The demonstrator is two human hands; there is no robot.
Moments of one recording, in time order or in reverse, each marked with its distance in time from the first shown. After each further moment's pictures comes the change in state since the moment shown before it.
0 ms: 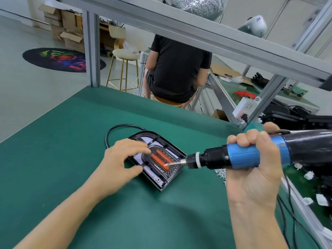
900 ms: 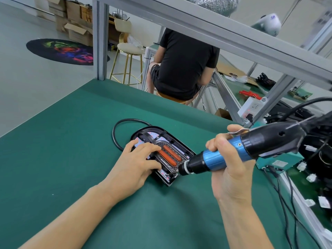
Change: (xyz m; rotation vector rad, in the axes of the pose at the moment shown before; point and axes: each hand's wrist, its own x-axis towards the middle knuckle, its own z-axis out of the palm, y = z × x) left_hand -0.005 -0.015 0.020 0.552 -0.088 0.370; right_hand -0.012 0.034 -0.003 -0.287 -0.151 0.083
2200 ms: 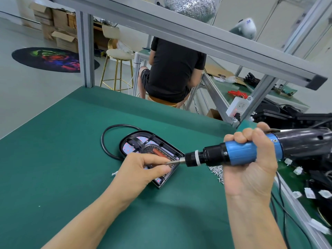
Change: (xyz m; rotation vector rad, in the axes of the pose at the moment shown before) left_hand 0.022 0.055 -0.021 -1.135 0.029 -0.570; right_hand 0.012 -0.041 -0.010 0.378 0.252 0.014
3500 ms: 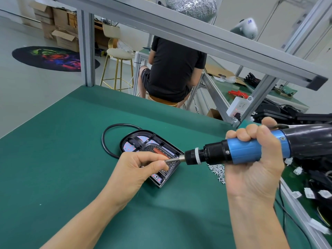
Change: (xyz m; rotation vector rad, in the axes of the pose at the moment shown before) left_hand -0.005 -0.006 -0.007 -0.084 0.019 0.096; right_hand -0.005 -0.005 0.007 -0.016 -0.102 -0.037
